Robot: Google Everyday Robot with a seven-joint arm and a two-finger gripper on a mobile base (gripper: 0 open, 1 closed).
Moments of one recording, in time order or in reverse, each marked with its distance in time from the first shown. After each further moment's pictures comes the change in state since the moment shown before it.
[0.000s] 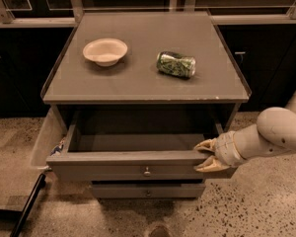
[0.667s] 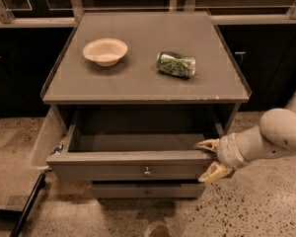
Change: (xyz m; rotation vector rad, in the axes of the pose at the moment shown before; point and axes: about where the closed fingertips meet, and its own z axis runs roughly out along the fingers) arm 0.002 0.007 -0.002 -0.021 -0.014 0.007
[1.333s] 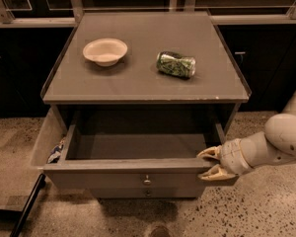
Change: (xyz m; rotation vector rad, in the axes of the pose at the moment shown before) arm 0.001 0.018 -0.004 -0.013 -0.013 -0.008
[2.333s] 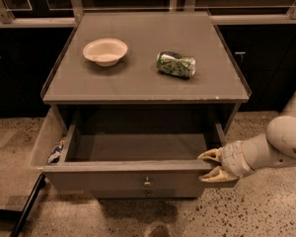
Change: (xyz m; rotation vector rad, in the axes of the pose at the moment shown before) arm 0.000 0.010 -0.003 -0.004 0.002 -0.002
